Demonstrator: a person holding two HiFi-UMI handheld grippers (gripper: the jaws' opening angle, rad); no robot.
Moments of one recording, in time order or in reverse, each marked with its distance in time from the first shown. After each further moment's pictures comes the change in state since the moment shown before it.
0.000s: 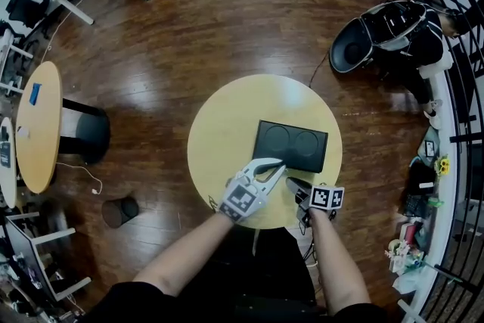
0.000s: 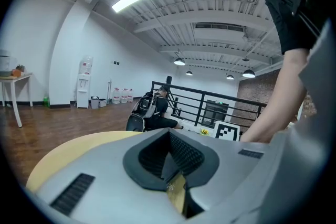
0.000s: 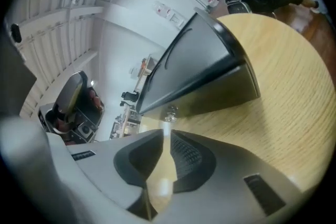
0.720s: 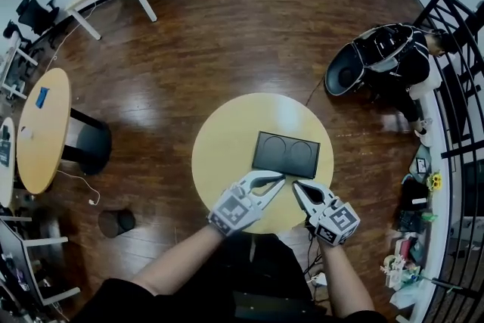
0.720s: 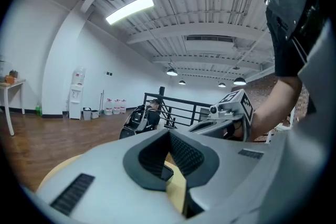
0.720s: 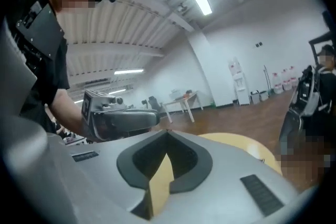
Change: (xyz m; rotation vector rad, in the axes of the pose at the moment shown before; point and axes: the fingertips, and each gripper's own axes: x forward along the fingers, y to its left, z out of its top) left arm -0.103 -0.097 0.101 0.042 -0.113 -0.066; right arm -0.154 0.260 0.030 -0.813 -0.356 0.118
